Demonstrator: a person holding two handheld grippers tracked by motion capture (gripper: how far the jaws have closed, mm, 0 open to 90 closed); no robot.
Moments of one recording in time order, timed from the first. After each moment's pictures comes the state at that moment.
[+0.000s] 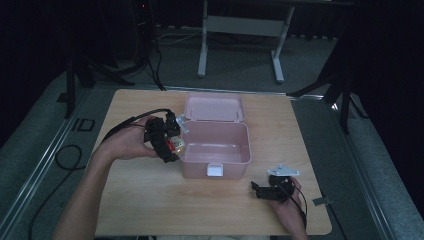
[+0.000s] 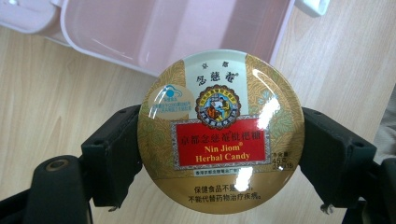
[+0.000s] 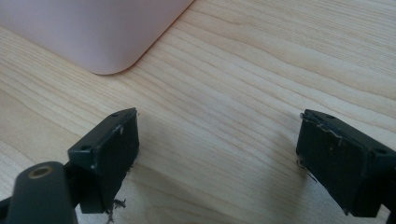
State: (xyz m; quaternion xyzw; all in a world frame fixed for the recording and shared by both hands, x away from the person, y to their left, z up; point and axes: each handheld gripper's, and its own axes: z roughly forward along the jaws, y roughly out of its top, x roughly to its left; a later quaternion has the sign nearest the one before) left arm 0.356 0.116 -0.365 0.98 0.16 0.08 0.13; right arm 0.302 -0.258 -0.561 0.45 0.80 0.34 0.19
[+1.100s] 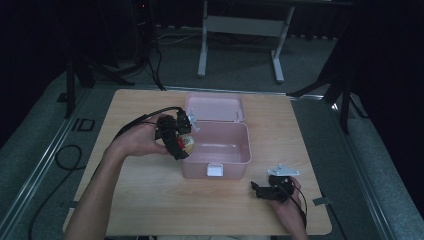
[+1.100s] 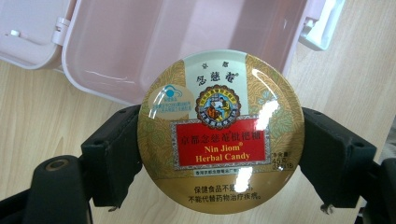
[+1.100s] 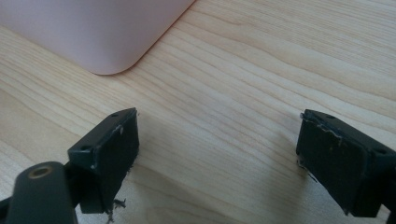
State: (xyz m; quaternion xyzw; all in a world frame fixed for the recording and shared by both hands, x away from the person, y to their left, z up) left arm 0.367 0.092 -0.368 0.98 0.16 0.08 0.13; right arm 0.302 -0.258 -0.561 0.45 0.80 0.34 0.19
